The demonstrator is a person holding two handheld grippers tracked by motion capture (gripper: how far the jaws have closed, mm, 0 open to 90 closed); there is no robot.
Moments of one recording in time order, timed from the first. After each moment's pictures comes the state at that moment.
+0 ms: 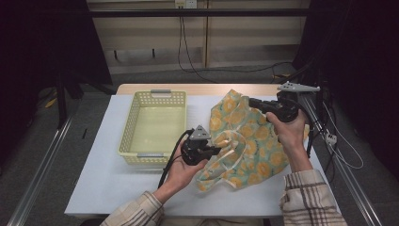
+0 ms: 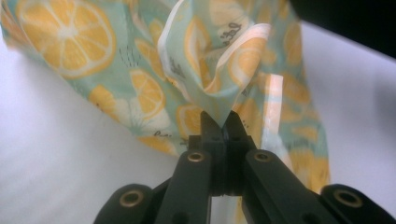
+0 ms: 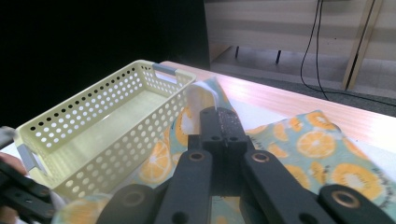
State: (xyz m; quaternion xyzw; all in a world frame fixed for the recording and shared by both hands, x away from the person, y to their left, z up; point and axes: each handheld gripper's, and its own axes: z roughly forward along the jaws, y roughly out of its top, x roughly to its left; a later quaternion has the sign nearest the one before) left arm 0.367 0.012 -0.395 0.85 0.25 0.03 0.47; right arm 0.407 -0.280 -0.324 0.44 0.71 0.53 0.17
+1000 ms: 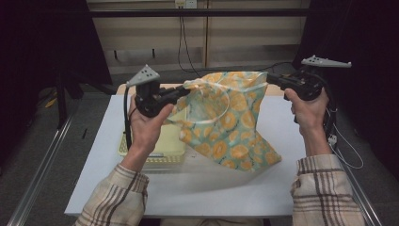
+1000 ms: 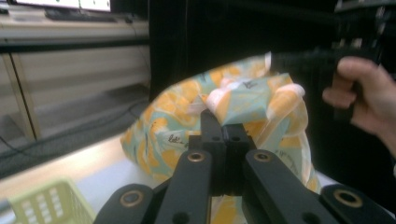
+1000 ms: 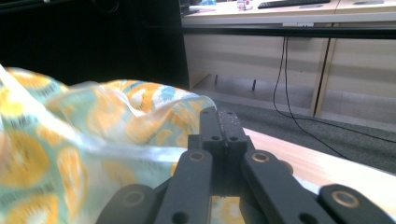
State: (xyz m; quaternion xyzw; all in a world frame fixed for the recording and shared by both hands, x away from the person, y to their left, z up) left arm 0.414 0.098 -0.242 0.71 0.30 0.12 0.62; right arm 0.417 -0.312 -0.257 0.45 0.68 0.54 0.22
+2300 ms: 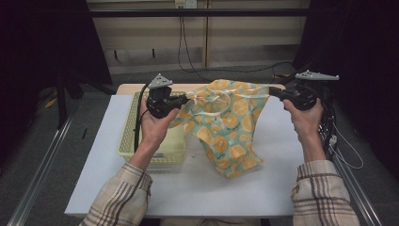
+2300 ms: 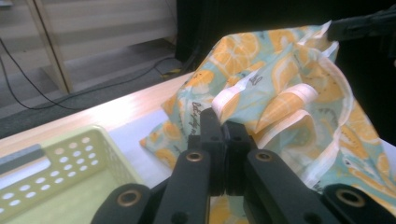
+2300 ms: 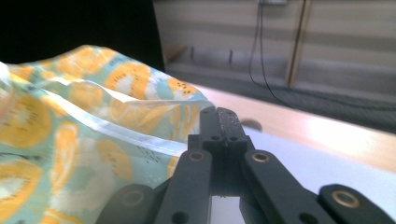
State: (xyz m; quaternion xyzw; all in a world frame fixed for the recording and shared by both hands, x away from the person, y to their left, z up) left arm 0.448 0.081 -0.309 0.78 0.33 0.12 0.52; right arm 0.429 -0.330 -0.316 0.49 0.69 0.48 0.23
